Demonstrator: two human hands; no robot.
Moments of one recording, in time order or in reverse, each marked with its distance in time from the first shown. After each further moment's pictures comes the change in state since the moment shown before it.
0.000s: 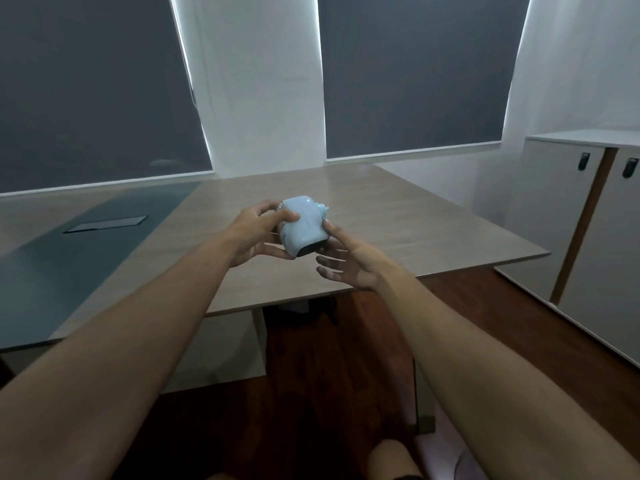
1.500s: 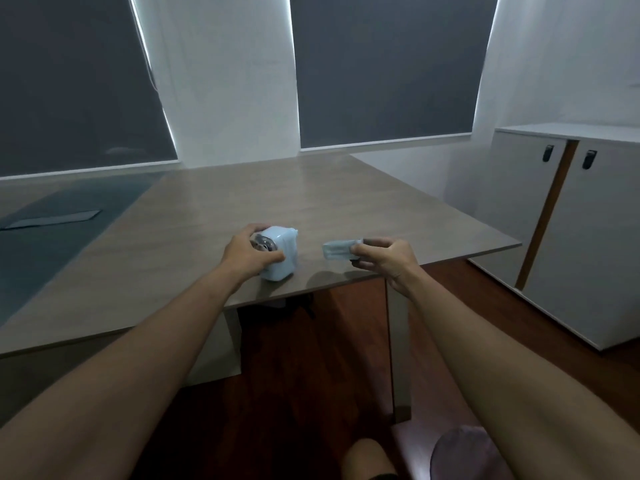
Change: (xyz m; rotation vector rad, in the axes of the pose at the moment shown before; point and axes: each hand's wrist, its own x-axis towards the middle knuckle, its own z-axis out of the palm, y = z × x) left_hand 0.038 -0.075 0.031 0.322 0.264 0.044; right_hand -0.002 0.001 -0.104 -0.179 0.389 -0.341
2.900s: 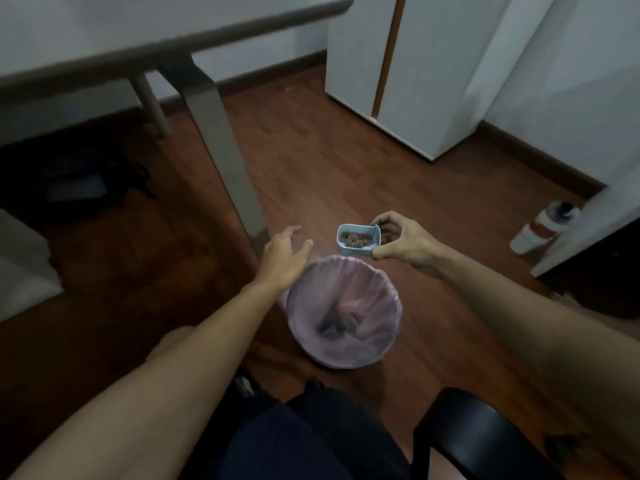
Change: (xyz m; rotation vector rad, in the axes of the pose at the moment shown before) left_hand -0.175 -0.126 0.418 0.208 -0.644 -0.035; right_hand -0.151 0.183 -0.355 -0.474 0.187 0.356
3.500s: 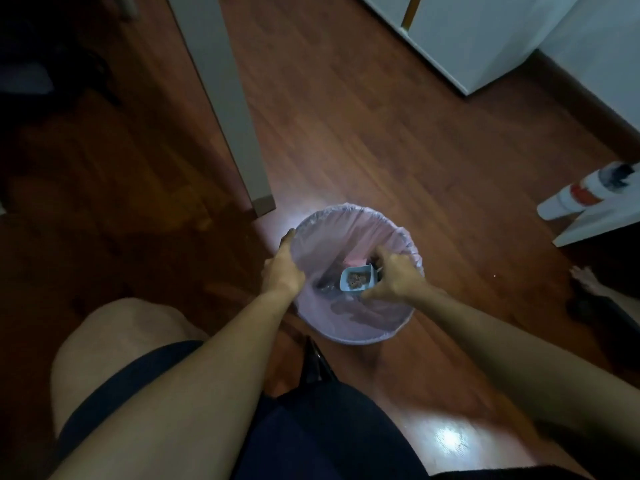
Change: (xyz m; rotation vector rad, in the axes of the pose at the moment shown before) left_hand 0.006 -0.120 0.095 0.031 -0.158 -0.437; right_hand 0.030 0.165 0.072 -0.744 -0.117 0.191
